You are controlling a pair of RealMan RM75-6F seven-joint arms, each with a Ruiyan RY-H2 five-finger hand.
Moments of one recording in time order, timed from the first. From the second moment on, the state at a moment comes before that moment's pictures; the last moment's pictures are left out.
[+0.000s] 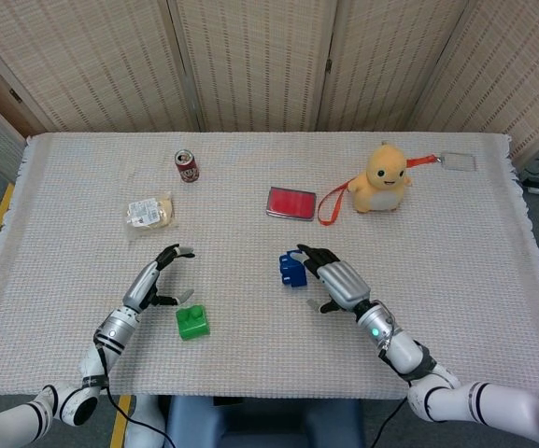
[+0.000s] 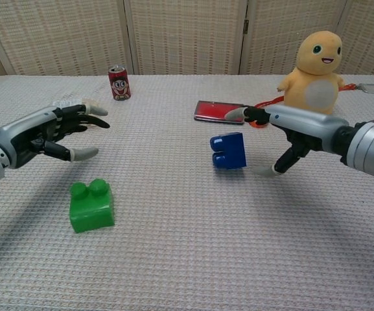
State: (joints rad) left arm -0.57 -1.67 -0.15 -1.12 1.47 1.04 -0.83; right arm 0.67 -1.53 0.14 -1.46 -1.34 0.89 0.08
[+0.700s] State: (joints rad) left arm -0.44 -1.29 -0.03 -1.46 1.55 1.22 -0.37; right arm 0.47 -1.25 0.04 -1.79 -1.40 1.16 -0.25
